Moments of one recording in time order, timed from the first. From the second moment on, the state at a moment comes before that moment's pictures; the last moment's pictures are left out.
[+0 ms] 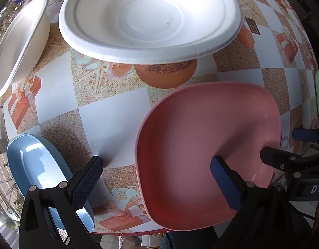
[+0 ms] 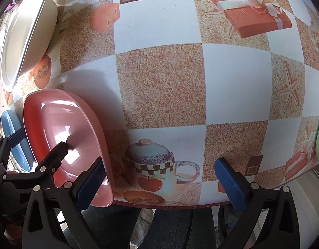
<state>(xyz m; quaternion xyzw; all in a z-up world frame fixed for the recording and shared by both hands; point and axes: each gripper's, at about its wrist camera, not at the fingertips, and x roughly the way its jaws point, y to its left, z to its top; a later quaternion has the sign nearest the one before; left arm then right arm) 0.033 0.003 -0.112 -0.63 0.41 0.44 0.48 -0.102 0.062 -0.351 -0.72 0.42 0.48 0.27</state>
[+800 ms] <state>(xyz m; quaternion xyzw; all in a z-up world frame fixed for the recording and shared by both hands) 0.035 -0.005 -0.103 -0.62 0.41 0.46 0.49 -0.163 0.036 -0.329 -0.73 0.39 0.50 0.24</state>
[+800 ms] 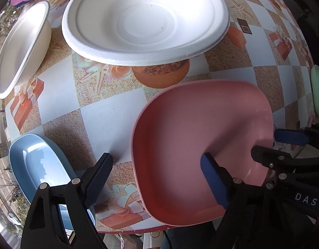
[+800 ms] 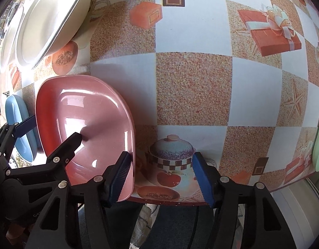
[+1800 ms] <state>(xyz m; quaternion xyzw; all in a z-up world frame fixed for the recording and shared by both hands) 0.015 -0.065 -0.075 -0.62 0.41 0.46 0.49 -0.181 0.026 -0.326 -0.72 0.41 0.53 0.19</state>
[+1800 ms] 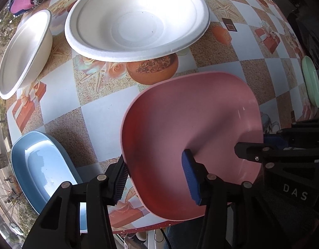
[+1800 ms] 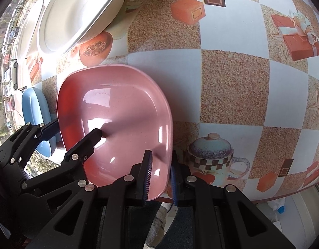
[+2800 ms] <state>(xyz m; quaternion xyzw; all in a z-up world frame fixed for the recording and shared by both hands) -0.036 -0.078 0.003 -0.61 0.38 0.51 0.48 -0.187 0.028 -0.294 -0.71 0.40 0.55 0.18</state>
